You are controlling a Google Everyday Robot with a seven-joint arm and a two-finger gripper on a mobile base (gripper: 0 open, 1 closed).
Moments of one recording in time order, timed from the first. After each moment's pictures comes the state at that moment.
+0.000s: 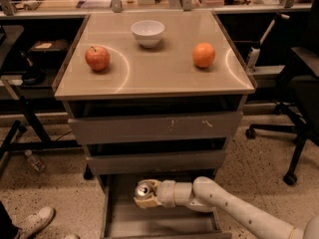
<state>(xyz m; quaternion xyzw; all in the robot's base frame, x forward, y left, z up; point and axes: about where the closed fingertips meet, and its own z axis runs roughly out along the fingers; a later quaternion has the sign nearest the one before) 0.509 0.066 0.391 -0.46 0.64 0.42 0.44</state>
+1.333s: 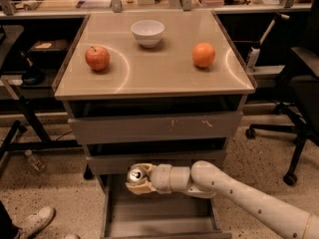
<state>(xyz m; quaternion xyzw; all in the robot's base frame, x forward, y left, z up) 0.511 0.087 0.507 -0.48 0.63 0.40 0.46</state>
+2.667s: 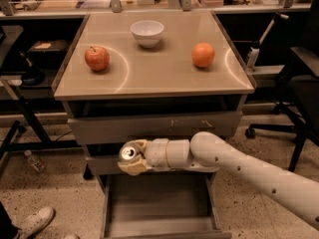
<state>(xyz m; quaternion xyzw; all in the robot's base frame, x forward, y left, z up) 0.517 0.097 0.636 -0.51 0.62 0.37 0.46</state>
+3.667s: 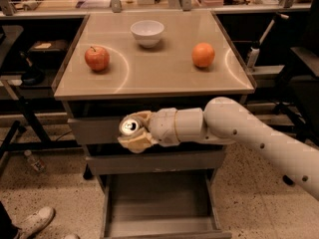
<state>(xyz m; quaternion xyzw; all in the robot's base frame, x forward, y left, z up) 0.514 0.077 0.767 -0.54 0.60 0.35 0.47</state>
